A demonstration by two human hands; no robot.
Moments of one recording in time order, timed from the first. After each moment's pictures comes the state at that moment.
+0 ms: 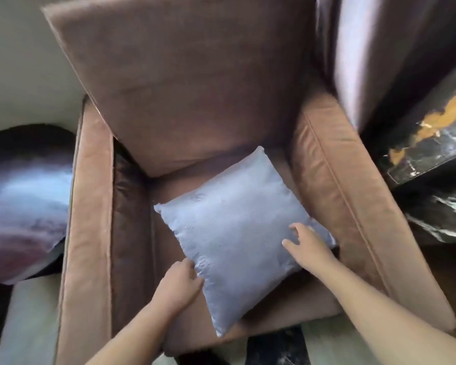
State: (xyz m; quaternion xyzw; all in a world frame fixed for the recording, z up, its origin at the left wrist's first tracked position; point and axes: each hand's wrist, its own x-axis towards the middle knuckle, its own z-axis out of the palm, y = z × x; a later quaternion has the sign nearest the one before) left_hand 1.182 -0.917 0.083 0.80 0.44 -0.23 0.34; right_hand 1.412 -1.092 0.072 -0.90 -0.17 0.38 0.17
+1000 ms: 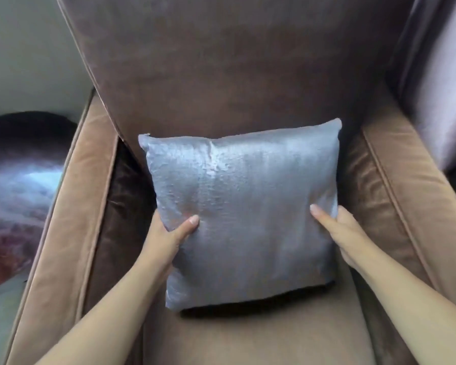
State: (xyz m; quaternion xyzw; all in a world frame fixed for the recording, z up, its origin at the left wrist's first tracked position) left_hand 1.254 -0.775 -0.001 0.57 0.46 0.24 0.64; right_hand 1.535 -0.978 -0.030 -0.72 -0.12 0.41 0.54
